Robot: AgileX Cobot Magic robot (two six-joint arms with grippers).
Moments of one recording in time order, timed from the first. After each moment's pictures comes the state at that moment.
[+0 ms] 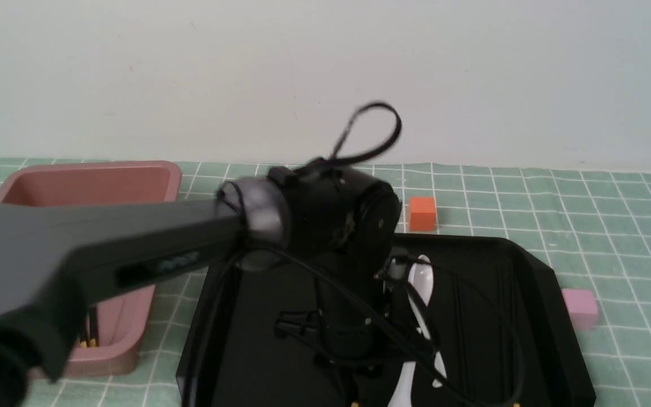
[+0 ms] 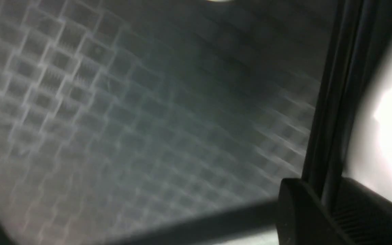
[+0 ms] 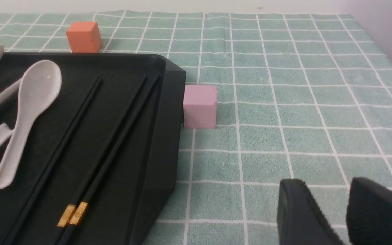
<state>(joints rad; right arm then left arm) -0.03 -0.01 0.02 -0.03 0.37 0.09 -0.78 1.98 -1.53 -0.12 1.08 -0.46</state>
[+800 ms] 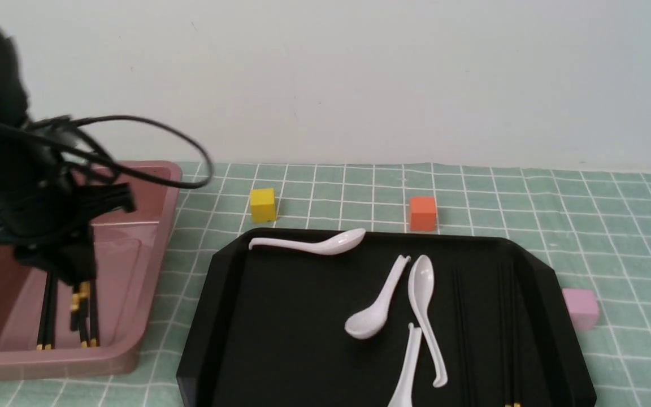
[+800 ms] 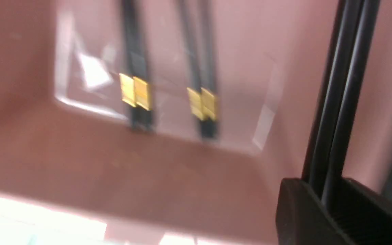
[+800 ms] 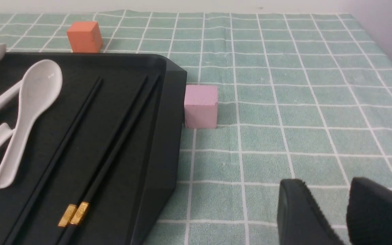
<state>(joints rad) -0.03 -0.01 0.02 -0.03 0.37 0.09 -0.02 1.66 -1.32 -0.05 1.11 -0.42</state>
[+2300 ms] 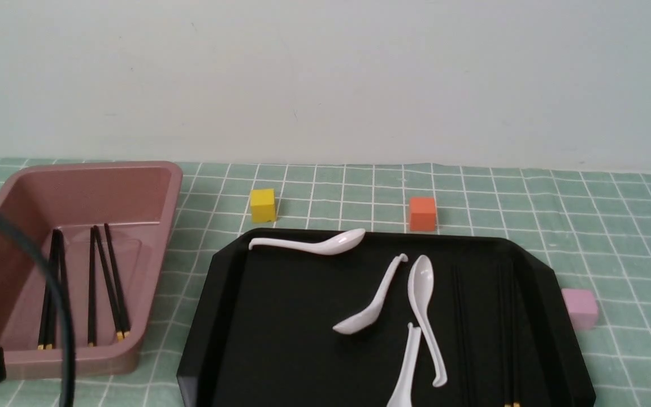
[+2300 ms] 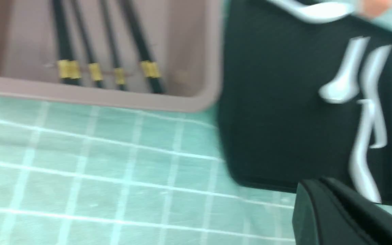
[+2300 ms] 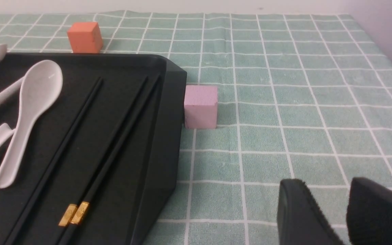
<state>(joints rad) -0.03 -0.01 0.02 -0.03 0.37 0.09 0.02 0.55 -0.68 -0.37 0.96 -0.10</state>
